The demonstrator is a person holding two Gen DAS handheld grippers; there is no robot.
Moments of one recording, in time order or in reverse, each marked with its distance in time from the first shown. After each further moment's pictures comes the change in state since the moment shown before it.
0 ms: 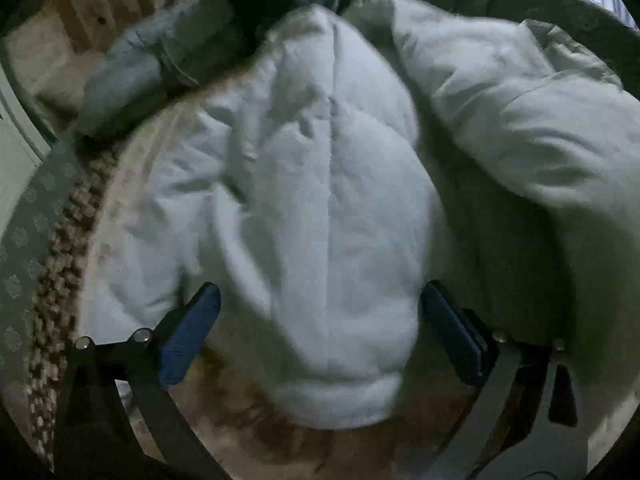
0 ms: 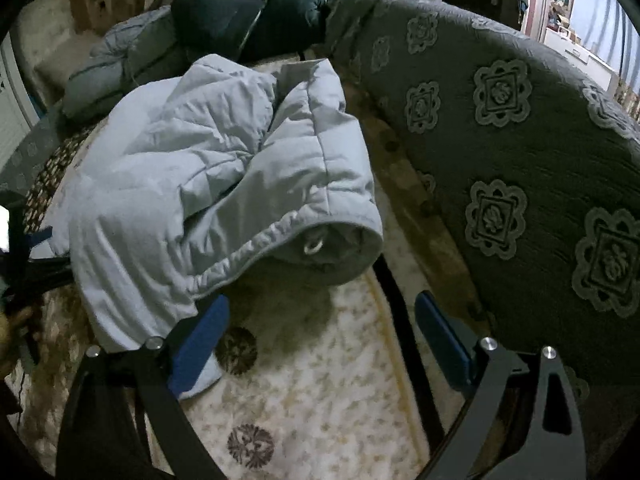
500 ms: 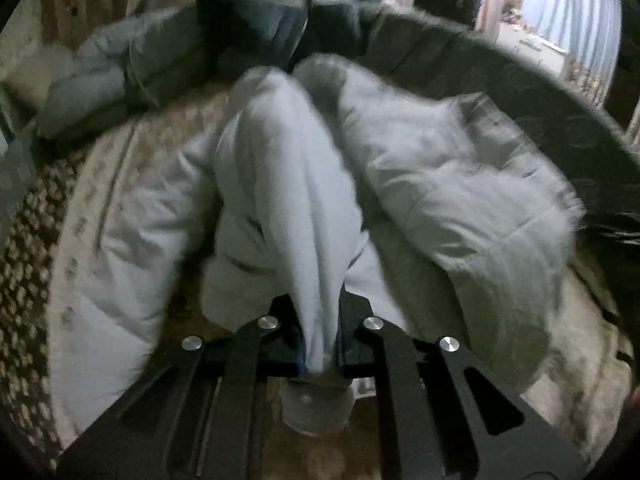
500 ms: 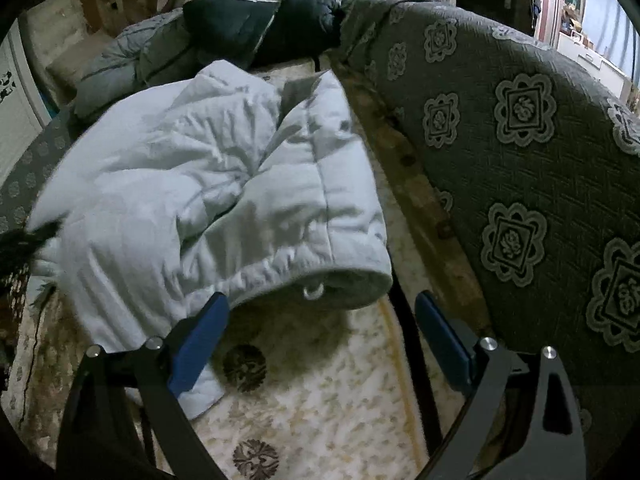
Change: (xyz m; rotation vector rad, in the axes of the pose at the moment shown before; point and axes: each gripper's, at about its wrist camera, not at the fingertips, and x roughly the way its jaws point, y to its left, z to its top) left arm -0.122 0.040 0.004 -0.008 -0.141 -0.248; right arm 0.000 0.008 0.007 -0.046 -0.010 0.055
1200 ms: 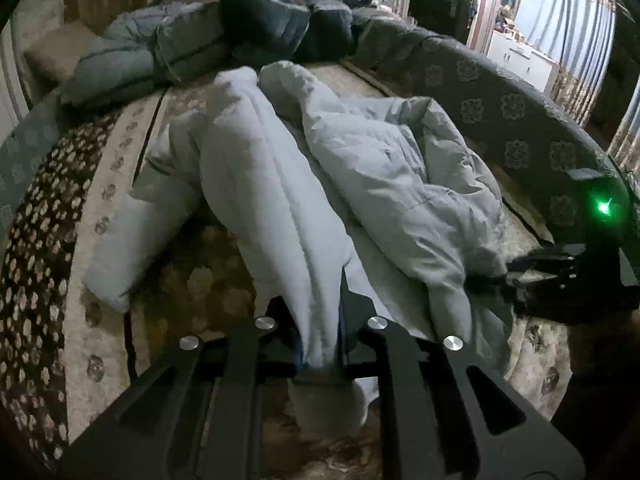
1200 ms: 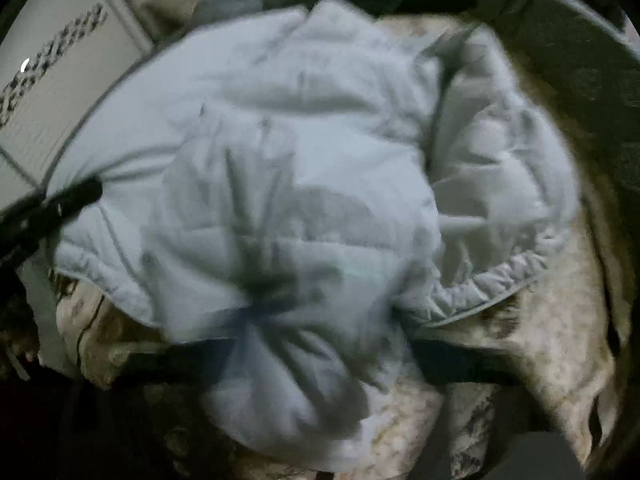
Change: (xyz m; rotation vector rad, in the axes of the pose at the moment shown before) left arm -0.133 -0.011 -0.117 -0.064 0.048 -0.034; right arm -0.051 0.167 -0.113 -0.131 0.205 0.304
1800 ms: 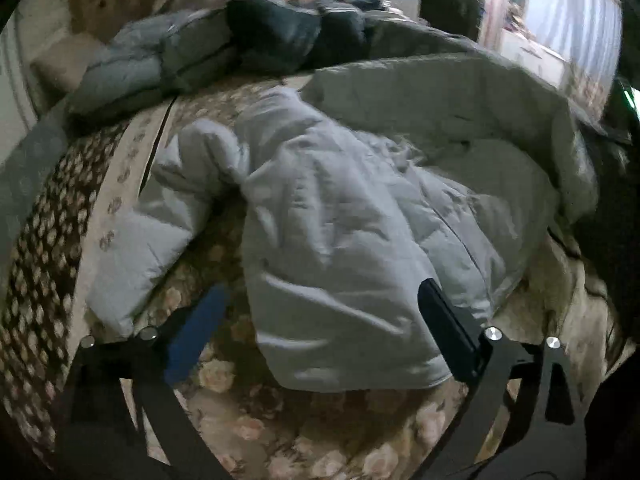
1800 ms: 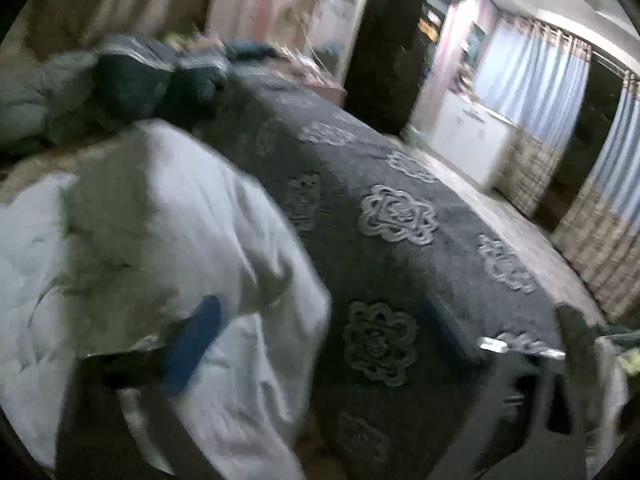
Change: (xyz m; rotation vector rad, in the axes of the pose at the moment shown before) left arm 0.040 -0.015 0.011 -0.011 -0.027 0.066; right arm -0.150 -0.228 0.045 0.168 -0.433 -0.775
